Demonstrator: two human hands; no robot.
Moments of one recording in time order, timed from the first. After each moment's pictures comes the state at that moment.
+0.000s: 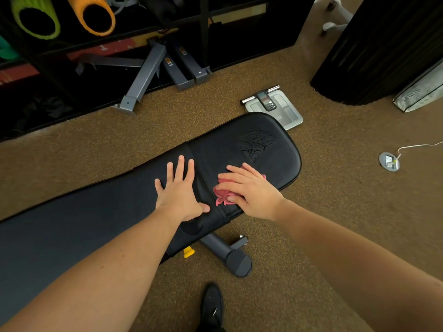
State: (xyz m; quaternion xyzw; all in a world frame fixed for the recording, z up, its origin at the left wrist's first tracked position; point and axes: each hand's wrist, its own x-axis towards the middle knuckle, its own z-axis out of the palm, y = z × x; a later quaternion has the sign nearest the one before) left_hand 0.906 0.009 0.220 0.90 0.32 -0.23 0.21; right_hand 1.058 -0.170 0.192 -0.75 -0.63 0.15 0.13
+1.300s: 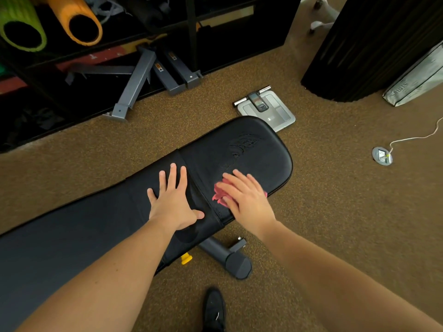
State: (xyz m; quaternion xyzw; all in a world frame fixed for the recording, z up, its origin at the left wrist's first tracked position) left_hand 0.907 0.009 0.220 0.89 0.32 -0.24 0.21; right_hand 1.025 -0.180 0.182 -0.85 -0.48 0.08 0.19
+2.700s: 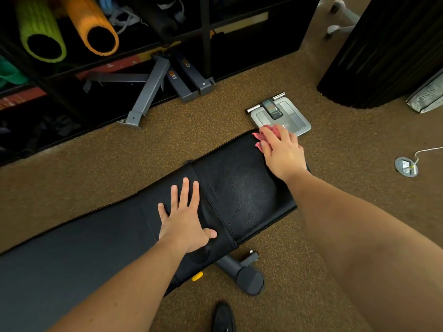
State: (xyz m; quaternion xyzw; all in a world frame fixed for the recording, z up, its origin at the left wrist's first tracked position) left_hand 0.906 0.013 0.219 0.89 0.31 -0.27 0.21; right_hand 1.175 -0.122 0.198 -0.94 -0.30 0.05 0.15
